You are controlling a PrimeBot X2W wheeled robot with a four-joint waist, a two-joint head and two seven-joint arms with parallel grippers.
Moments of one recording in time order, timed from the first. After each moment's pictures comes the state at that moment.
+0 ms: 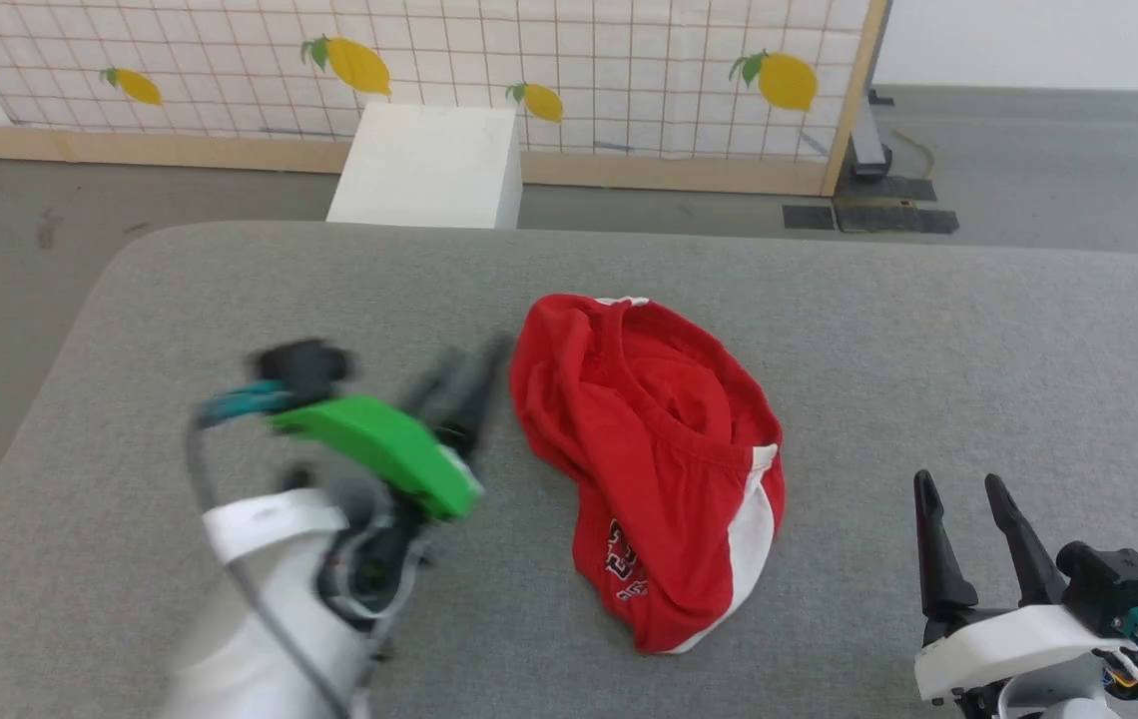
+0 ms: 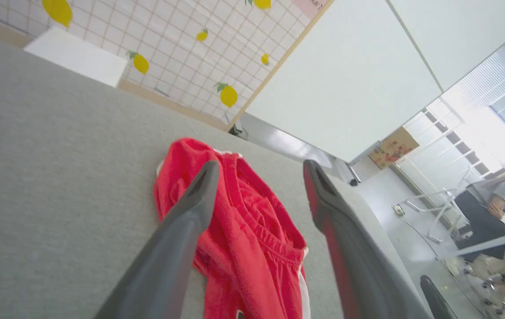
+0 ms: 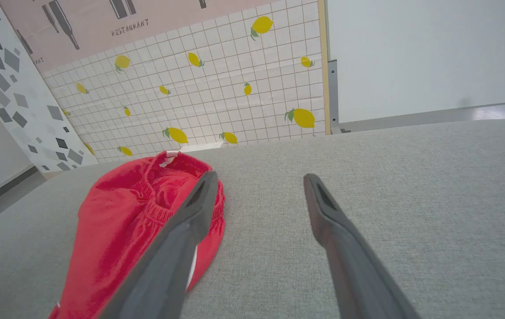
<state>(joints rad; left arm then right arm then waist) -0.46 0.19 -0.47 0.41 -1.06 -0.10 0.03 -0.02 -0.05 -0.05 0.26 0.24 0.13 -0.26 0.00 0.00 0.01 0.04</state>
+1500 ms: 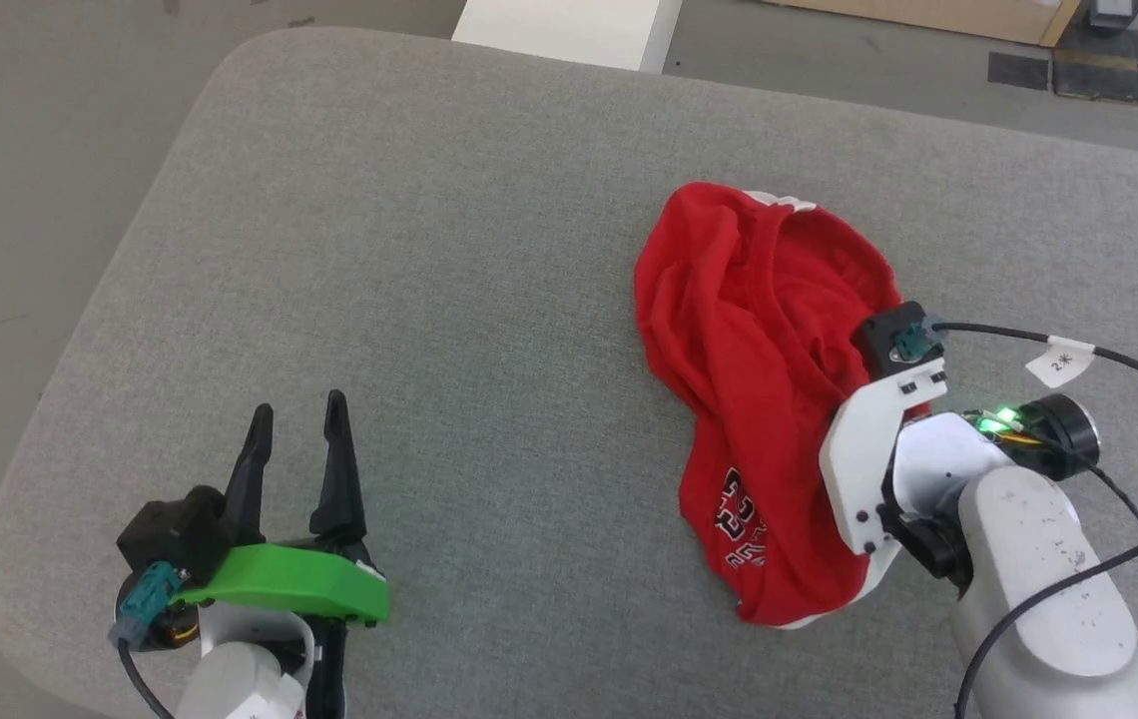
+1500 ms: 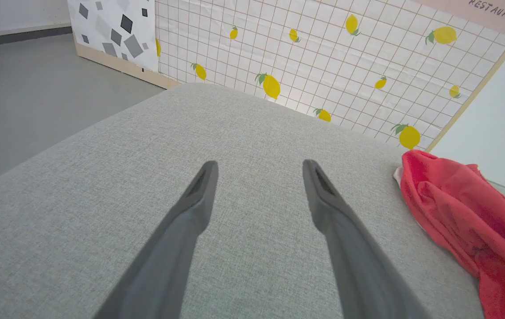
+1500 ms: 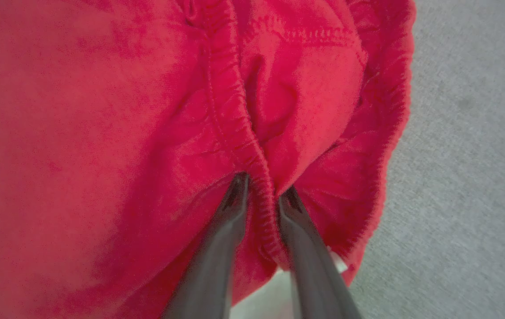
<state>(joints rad) -0.11 0.05 -0.04 0.15 -0.36 -0.04 -0.26 -0.41 -0.08 0.12 0.33 -0.01 0.13 0.67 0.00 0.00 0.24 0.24</state>
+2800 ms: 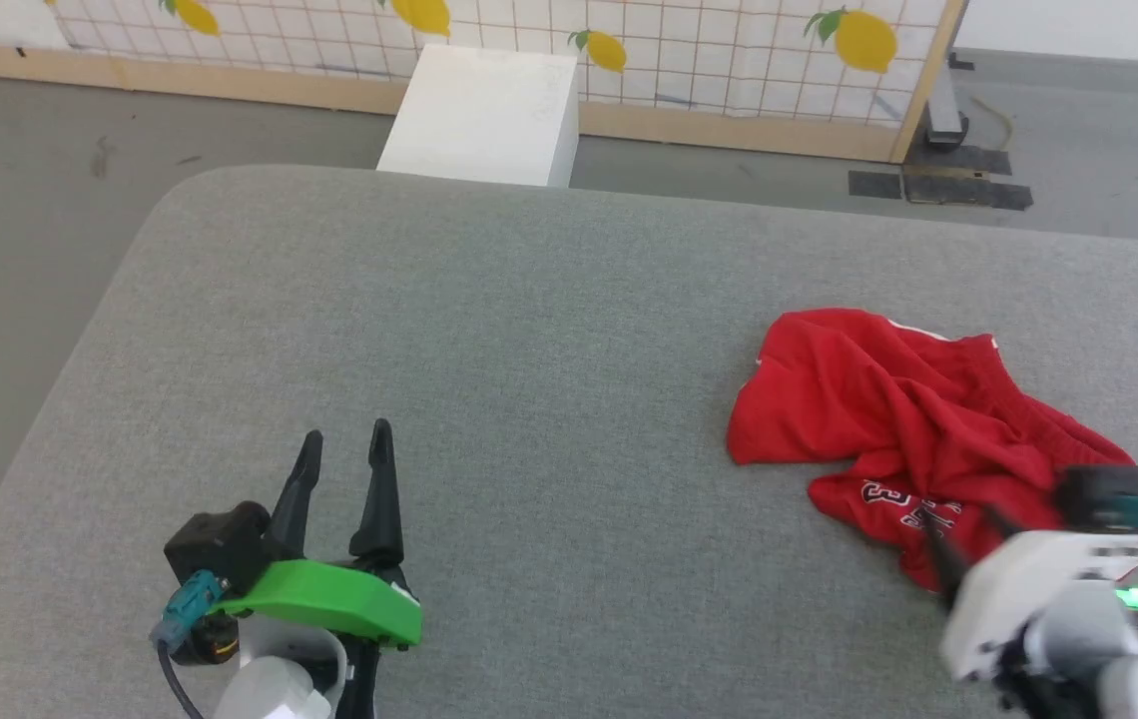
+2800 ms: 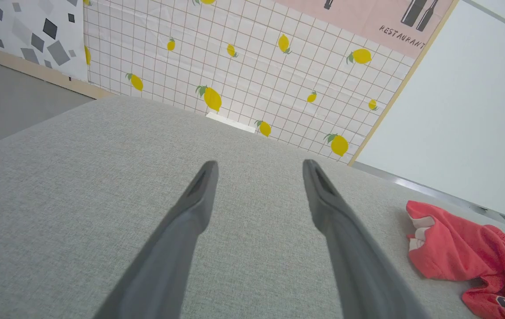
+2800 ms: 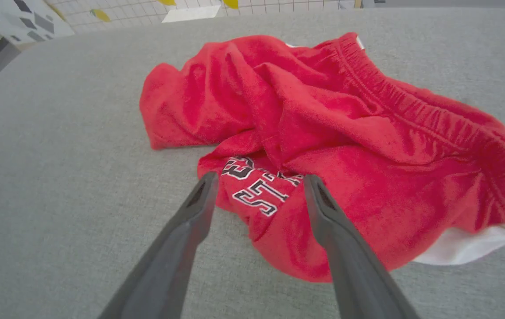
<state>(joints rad) -0.11 0.05 -0.10 0.21 -0.41 -0.06 -0.26 -0.04 -0.05 -0.15 0.06 0.22 0.13 0.43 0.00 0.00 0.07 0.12</state>
